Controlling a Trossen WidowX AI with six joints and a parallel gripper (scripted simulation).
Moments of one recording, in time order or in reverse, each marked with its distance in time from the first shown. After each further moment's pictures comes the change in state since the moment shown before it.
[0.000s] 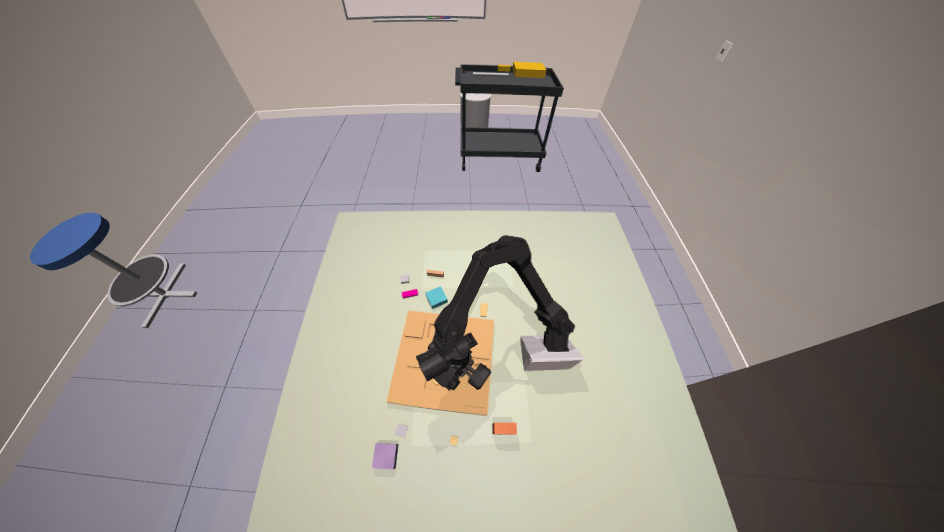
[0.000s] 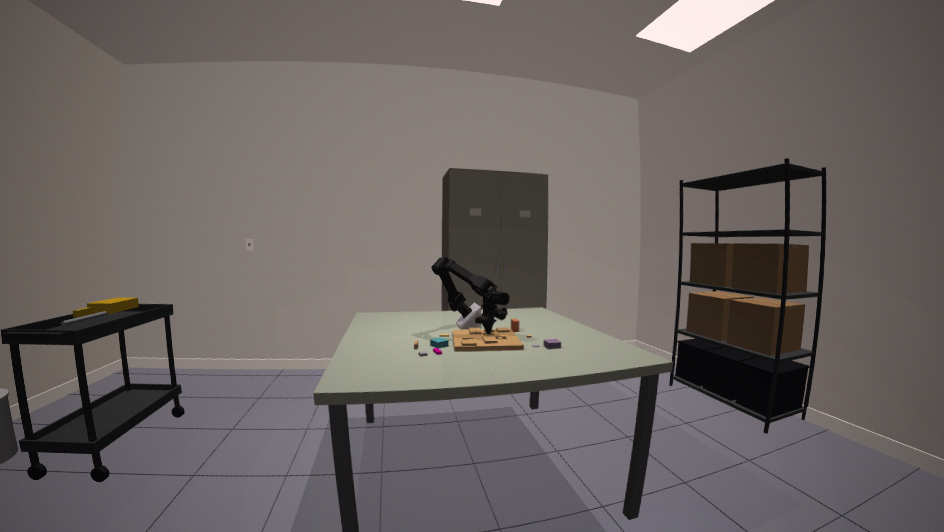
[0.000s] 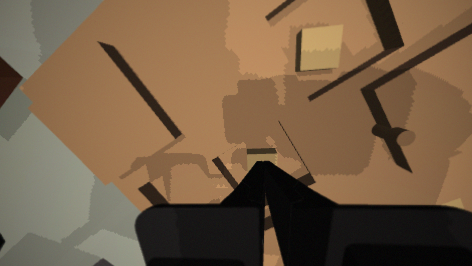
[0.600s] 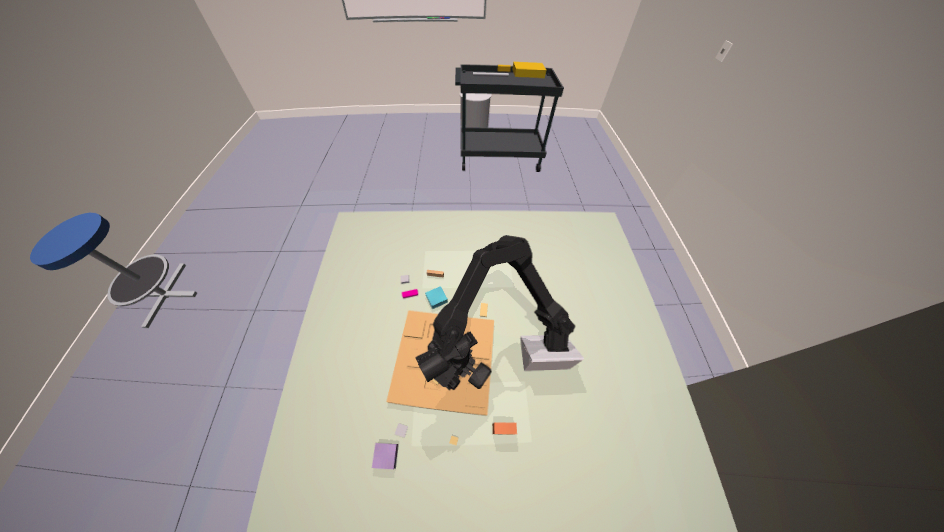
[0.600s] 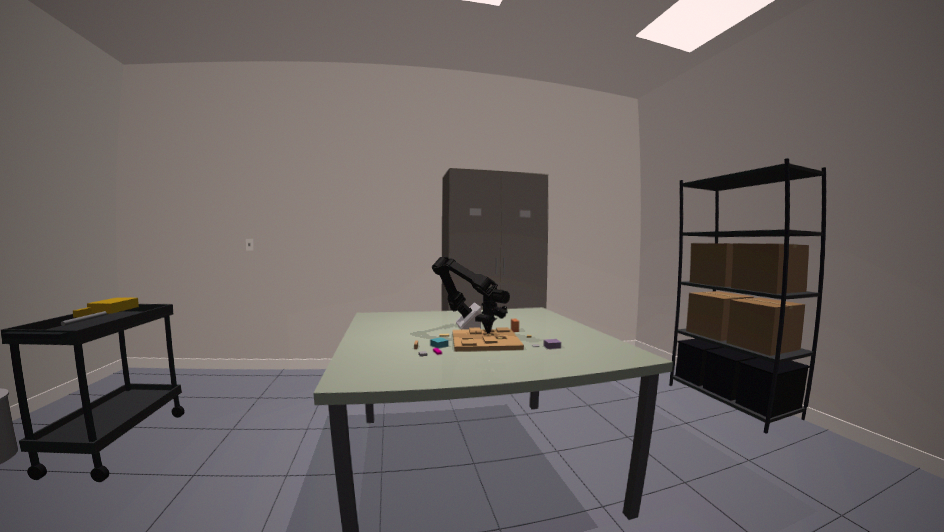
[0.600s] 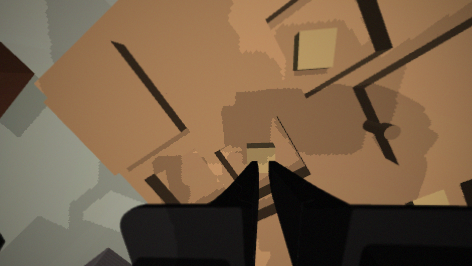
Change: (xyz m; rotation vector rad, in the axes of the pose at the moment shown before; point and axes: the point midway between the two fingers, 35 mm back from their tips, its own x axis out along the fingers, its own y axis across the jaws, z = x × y) arm -0.009 0.000 -0.001 -0.008 0.007 -0.002
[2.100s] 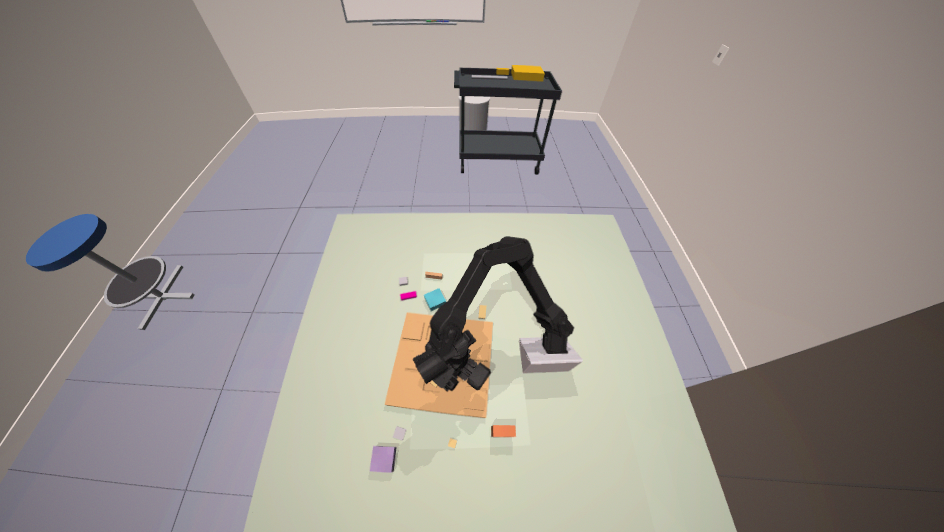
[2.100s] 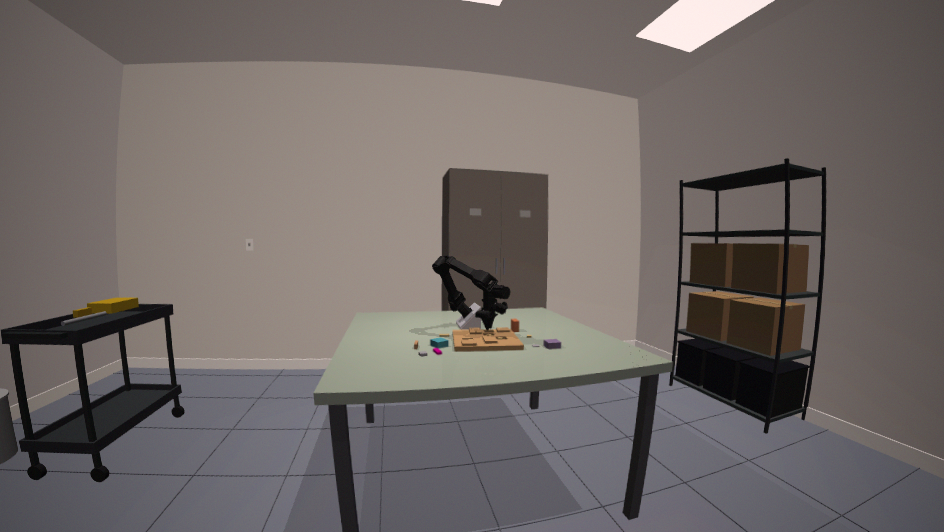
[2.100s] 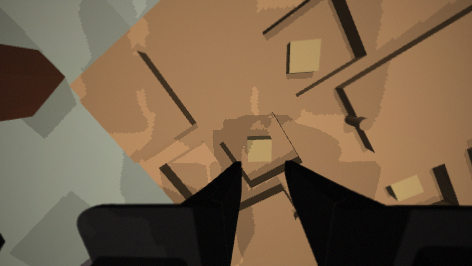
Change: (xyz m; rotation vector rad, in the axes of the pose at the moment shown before) arm -0.020 0.000 0.001 0.004 -0.004 0.007
